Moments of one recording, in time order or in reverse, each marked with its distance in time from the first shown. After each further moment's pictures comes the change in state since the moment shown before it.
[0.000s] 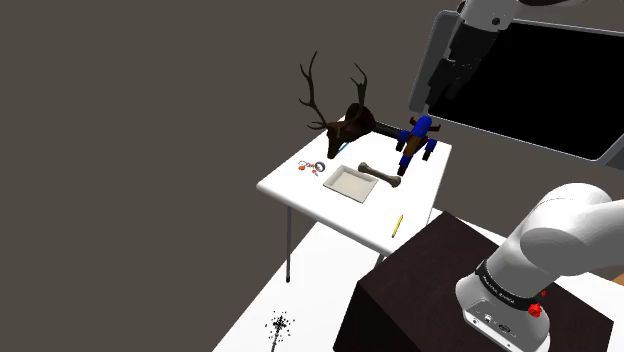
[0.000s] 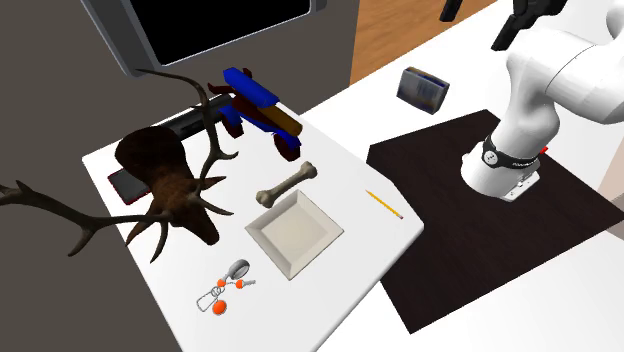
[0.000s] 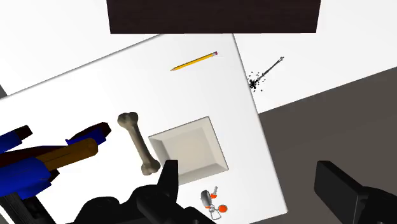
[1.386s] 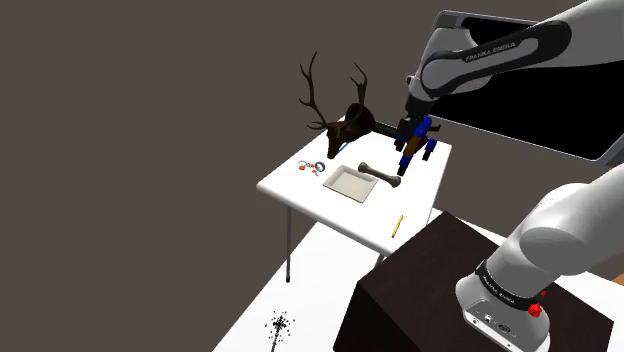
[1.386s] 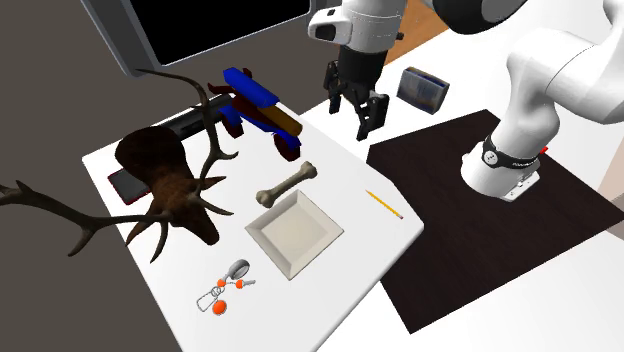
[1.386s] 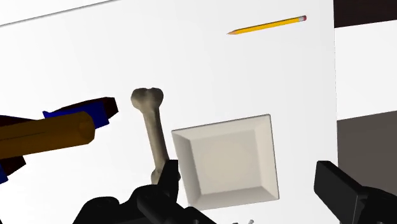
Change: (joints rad) arm -0.006 0.451 -0.213 -0.156 -0.078 0.568 -0.336
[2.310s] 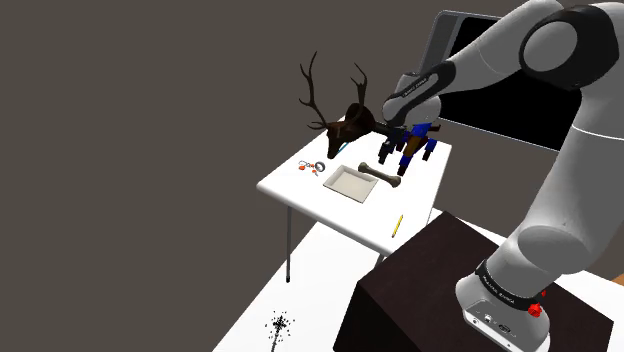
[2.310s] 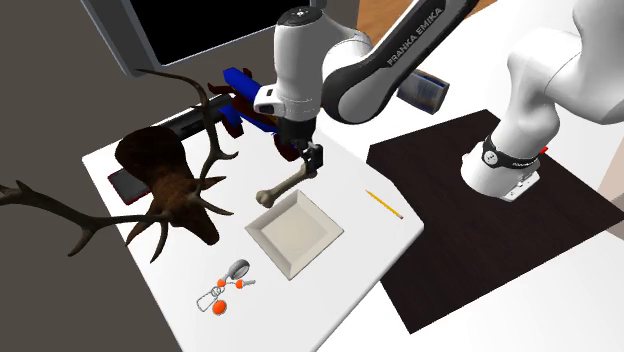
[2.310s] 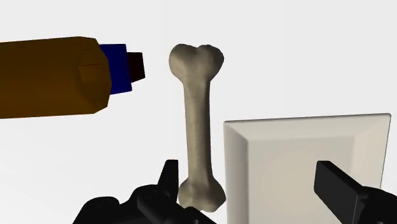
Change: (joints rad) arm -0.028 0.561 -0.061 0.218 0.175 0.302 -0.334
